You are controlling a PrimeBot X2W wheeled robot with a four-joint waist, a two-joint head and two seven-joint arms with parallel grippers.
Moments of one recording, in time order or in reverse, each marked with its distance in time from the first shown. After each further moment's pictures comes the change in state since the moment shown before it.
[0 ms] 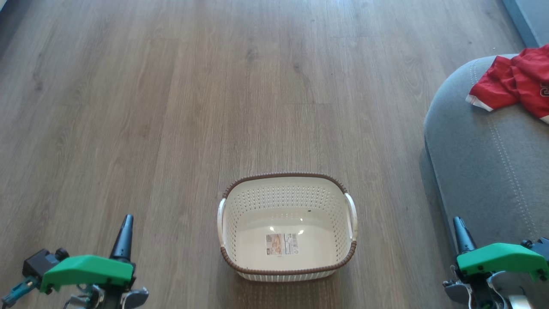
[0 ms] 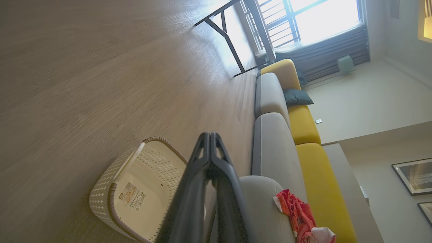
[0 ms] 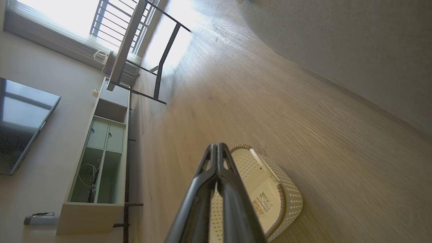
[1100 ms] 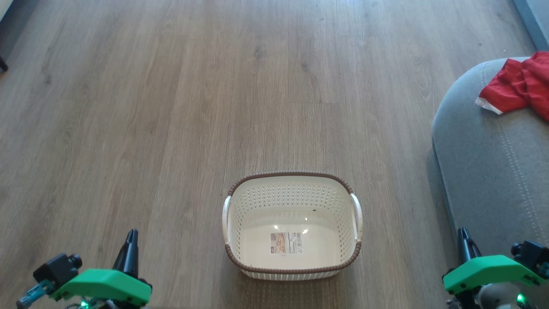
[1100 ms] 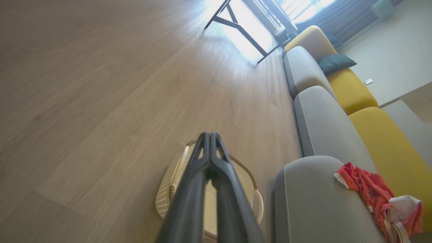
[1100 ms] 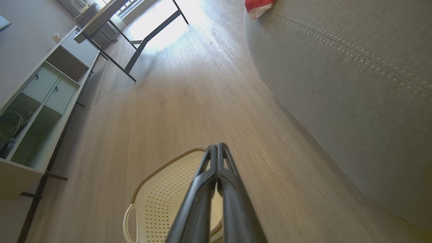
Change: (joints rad) left arm 0.052 0.041 -0.081 -0.010 0.298 0.027 -0.091; right arm 0.040 0.000 0.014 0.021 -0.403 0.000 -0.090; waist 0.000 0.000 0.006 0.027
